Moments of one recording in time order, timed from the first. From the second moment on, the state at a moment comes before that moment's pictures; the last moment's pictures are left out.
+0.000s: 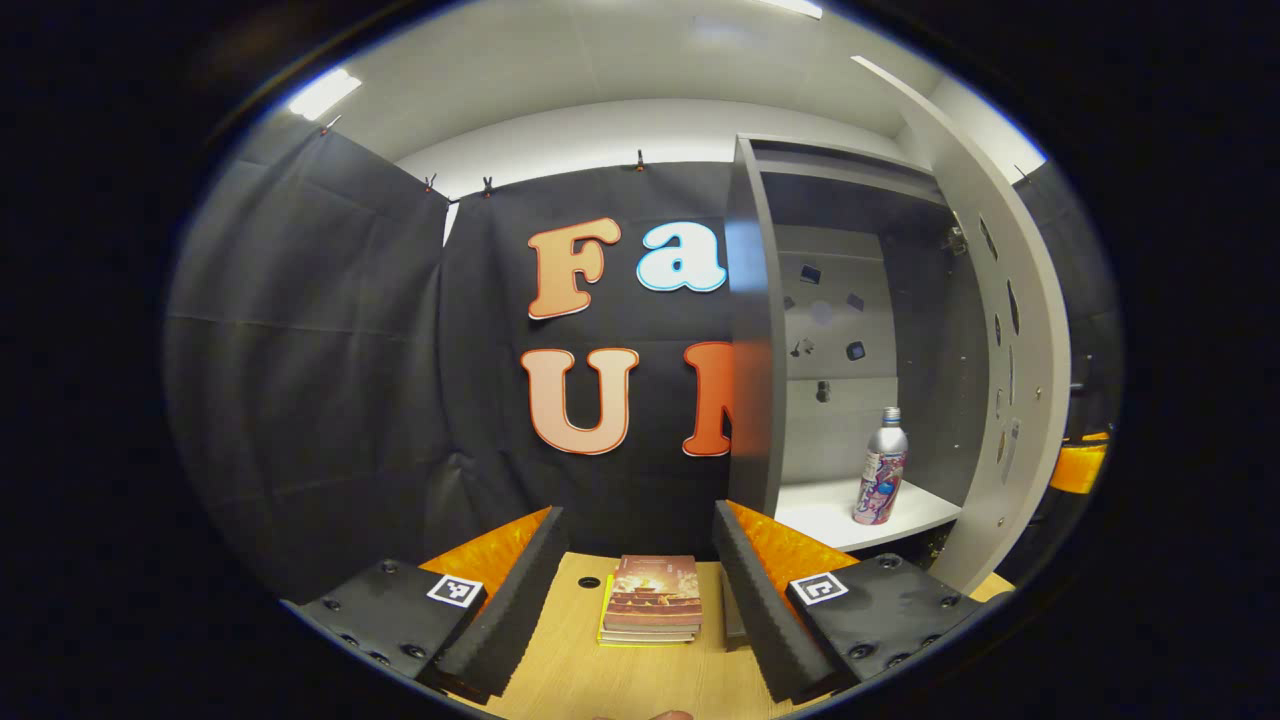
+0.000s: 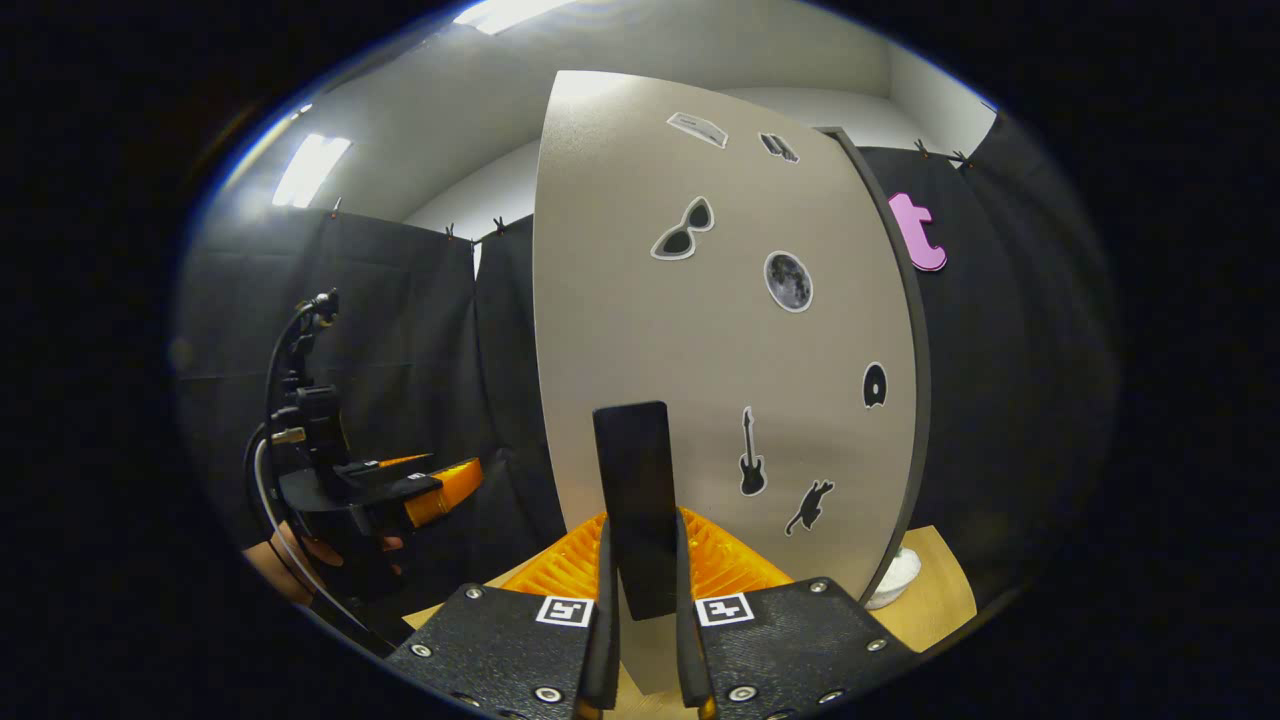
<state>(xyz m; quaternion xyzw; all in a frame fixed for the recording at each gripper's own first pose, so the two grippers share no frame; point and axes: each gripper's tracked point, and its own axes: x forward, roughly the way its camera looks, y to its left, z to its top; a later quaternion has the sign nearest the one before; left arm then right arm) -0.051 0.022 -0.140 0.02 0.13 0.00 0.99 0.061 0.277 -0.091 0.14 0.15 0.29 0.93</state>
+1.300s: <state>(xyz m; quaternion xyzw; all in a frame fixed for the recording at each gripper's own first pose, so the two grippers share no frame) -0.060 -0.071 -0.199 0.05 0.18 -0.06 0.98 0.054 0.222 -0.093 0.18 0.16 0.29 0.93</state>
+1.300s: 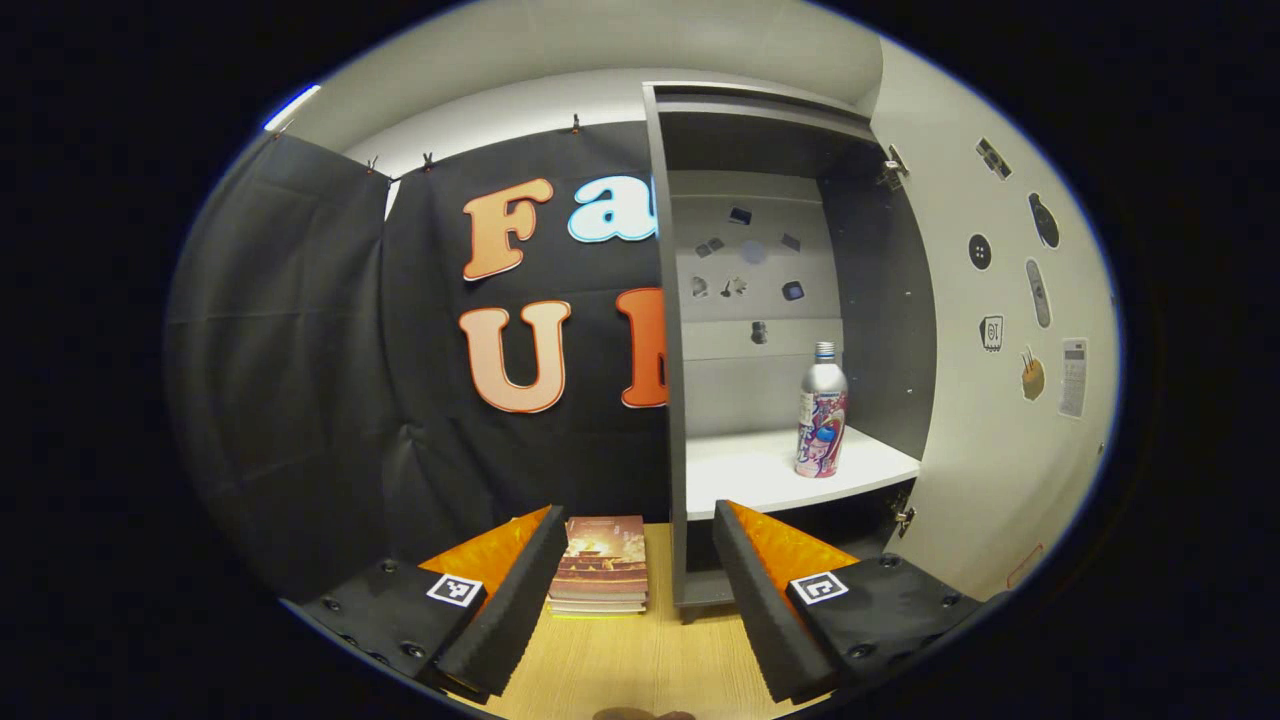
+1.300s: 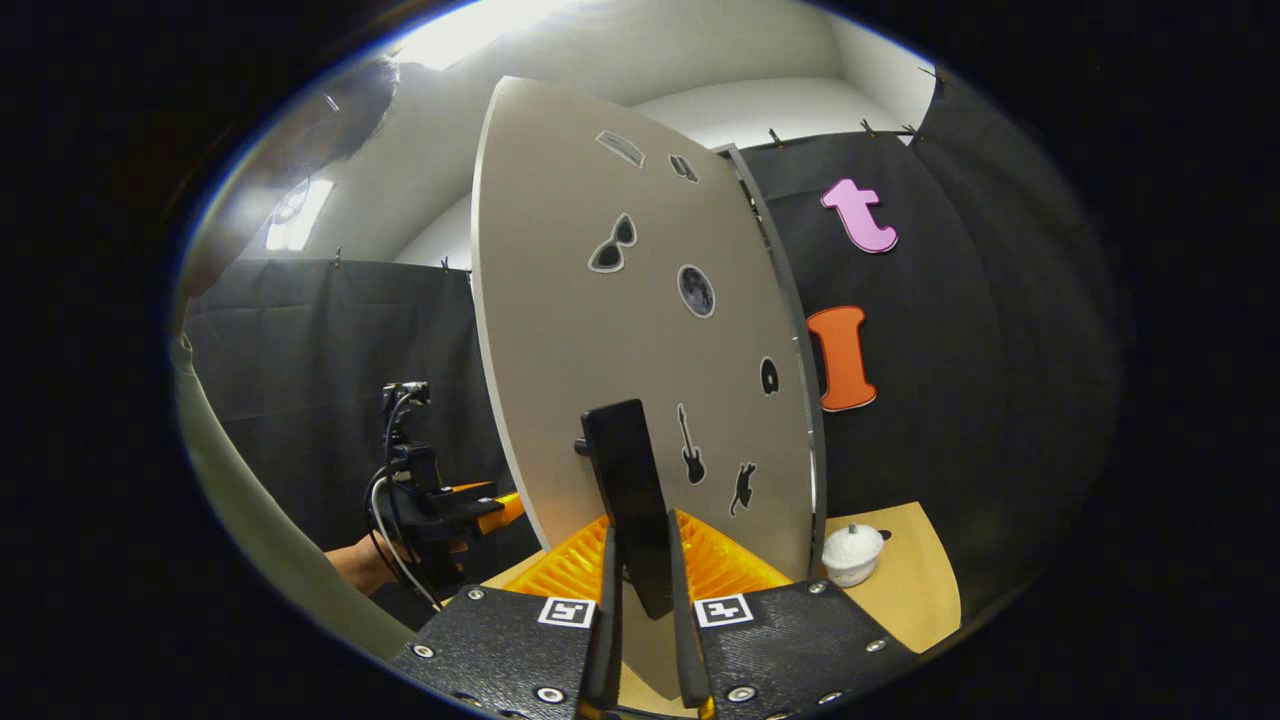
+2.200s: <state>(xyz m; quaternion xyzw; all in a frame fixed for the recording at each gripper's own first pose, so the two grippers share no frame) 0.009 -0.247 -0.210 0.00 0.19 -0.18 0.97 -0.027 0.148 -0.103 0.15 0.16 0.12 0.97</state>
